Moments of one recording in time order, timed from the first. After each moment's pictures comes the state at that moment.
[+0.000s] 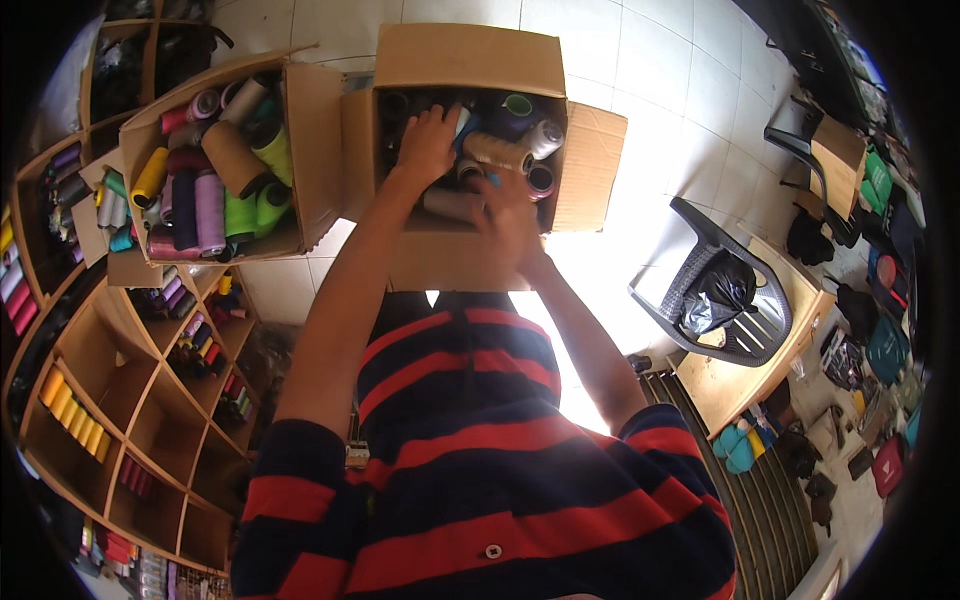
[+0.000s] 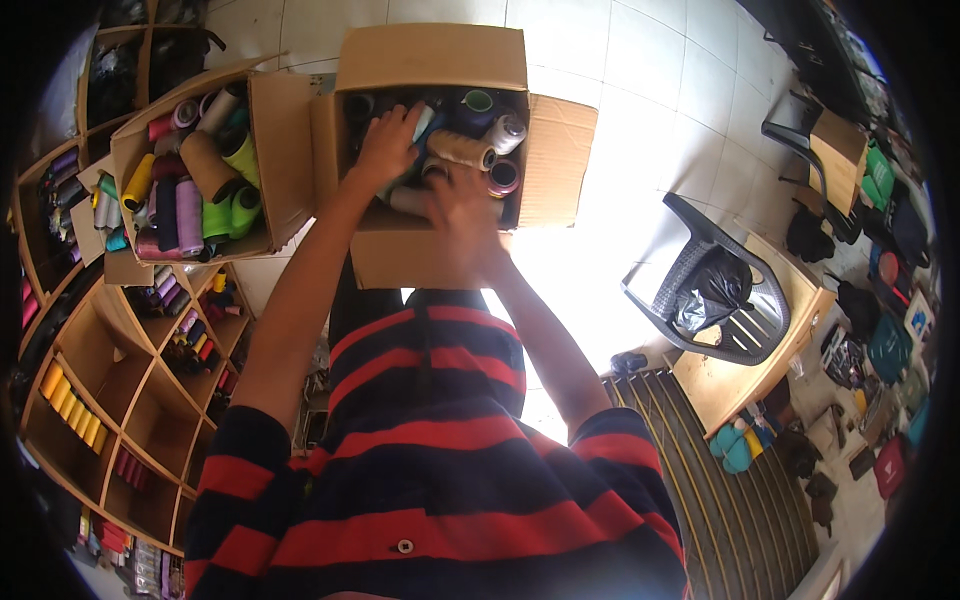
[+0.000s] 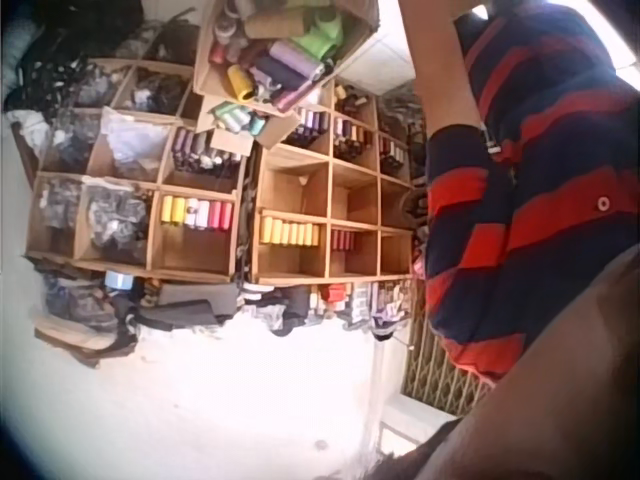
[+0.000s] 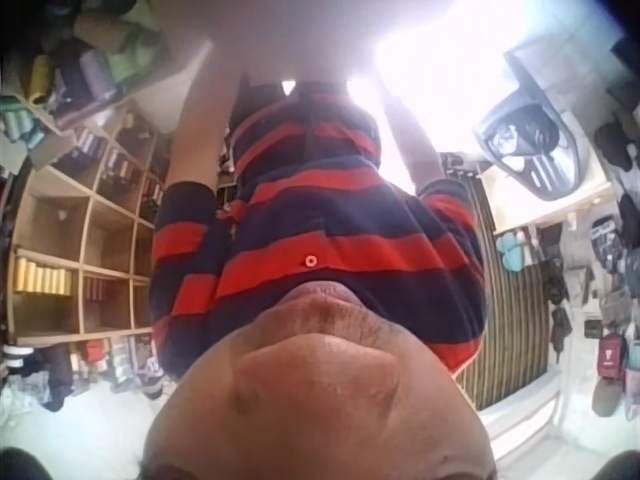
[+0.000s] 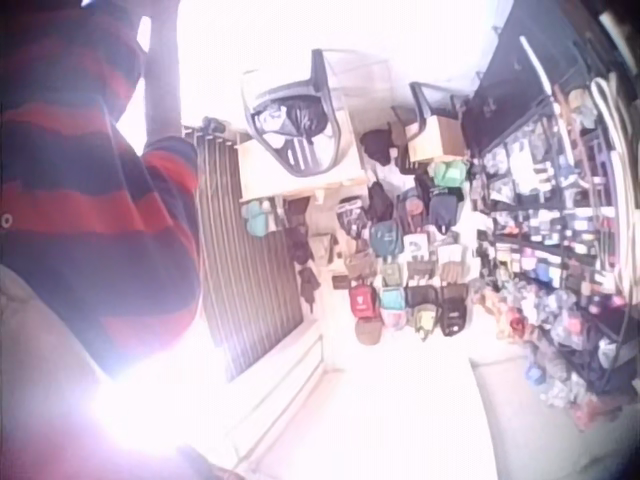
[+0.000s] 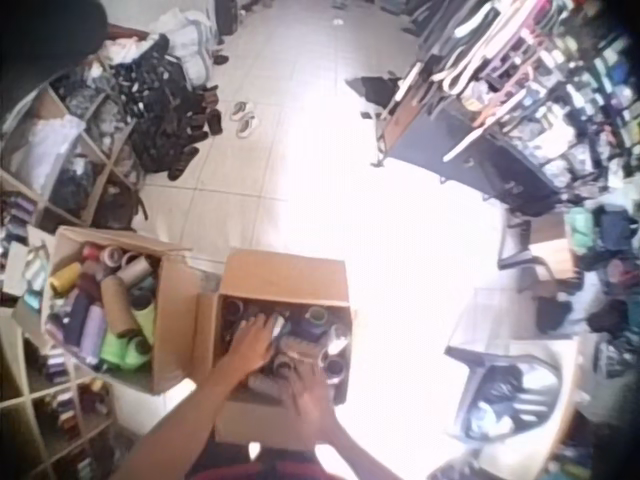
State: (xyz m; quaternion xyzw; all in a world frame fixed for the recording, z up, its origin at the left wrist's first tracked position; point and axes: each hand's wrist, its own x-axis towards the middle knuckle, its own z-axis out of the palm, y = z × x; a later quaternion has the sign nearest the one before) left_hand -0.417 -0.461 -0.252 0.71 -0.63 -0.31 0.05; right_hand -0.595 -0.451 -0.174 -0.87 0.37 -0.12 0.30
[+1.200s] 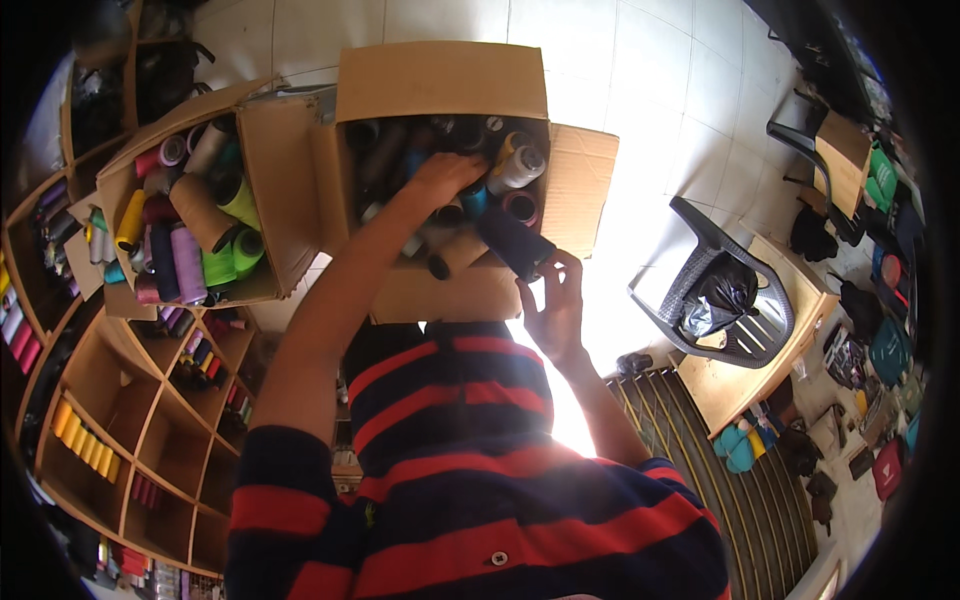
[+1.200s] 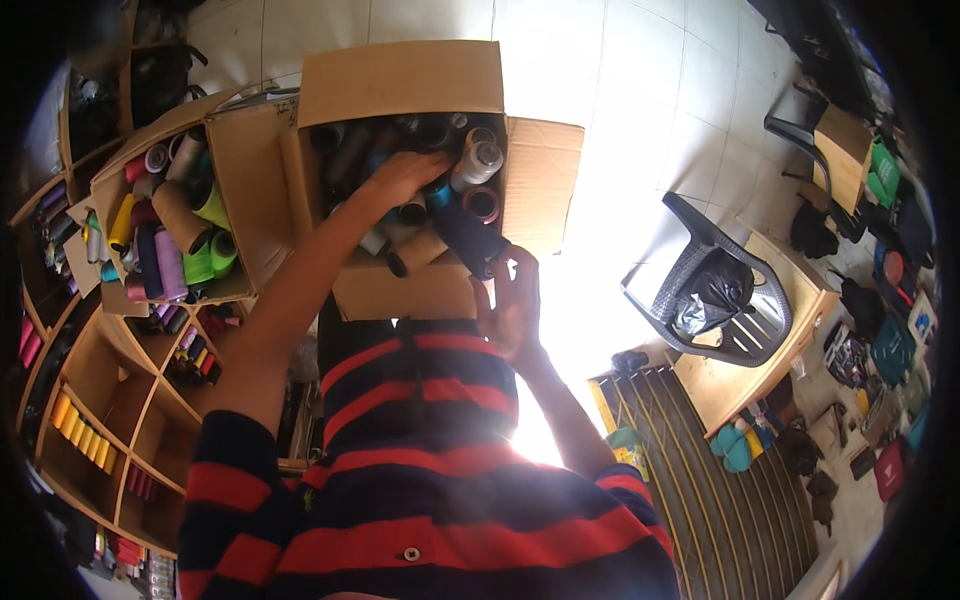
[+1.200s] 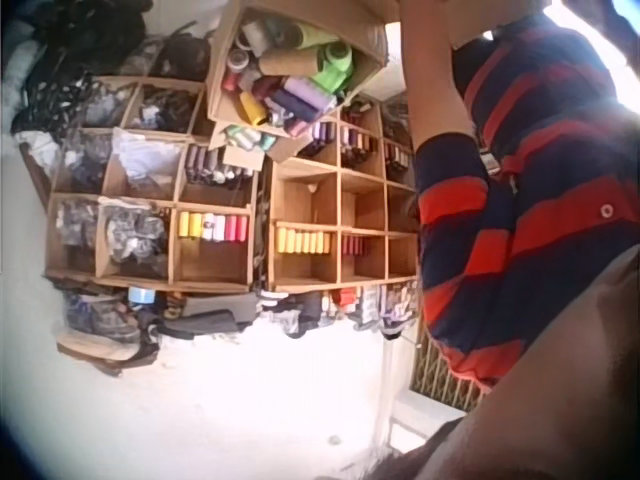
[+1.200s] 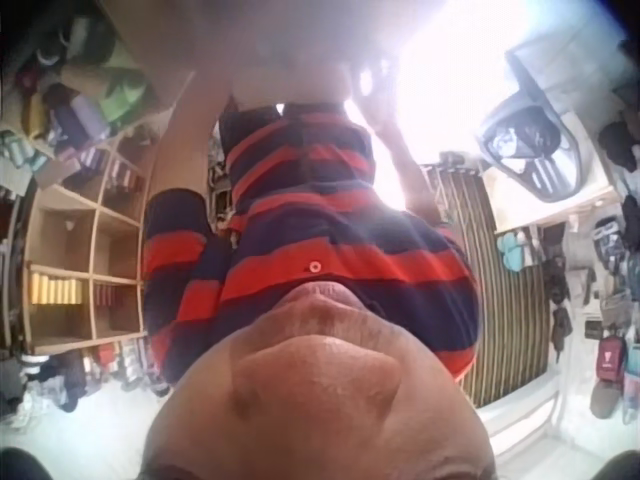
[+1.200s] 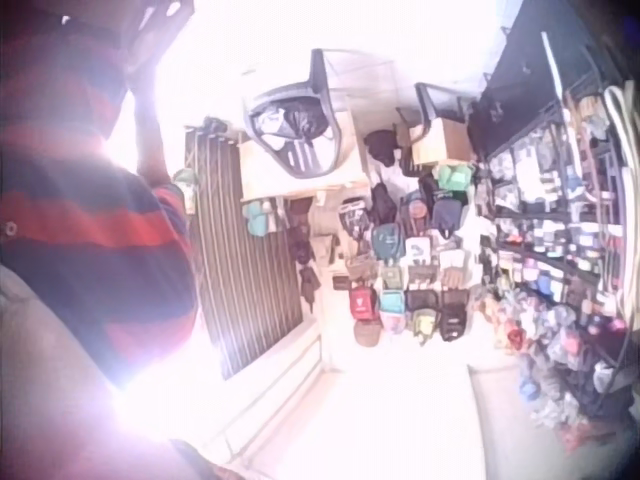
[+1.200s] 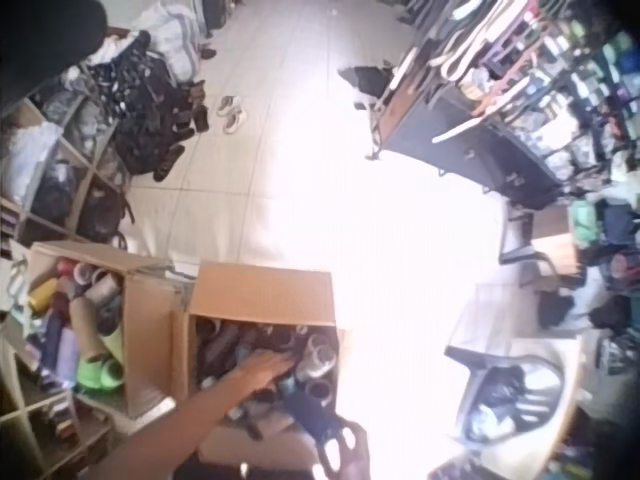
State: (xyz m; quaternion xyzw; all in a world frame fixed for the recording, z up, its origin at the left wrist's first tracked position) left_hand -0.453 -0.491 -0.300 0.50 -0.78 -0.37 0.06; right_hand -0.675 -0.443 -0.121 -0.79 0.52 -0.09 0.32
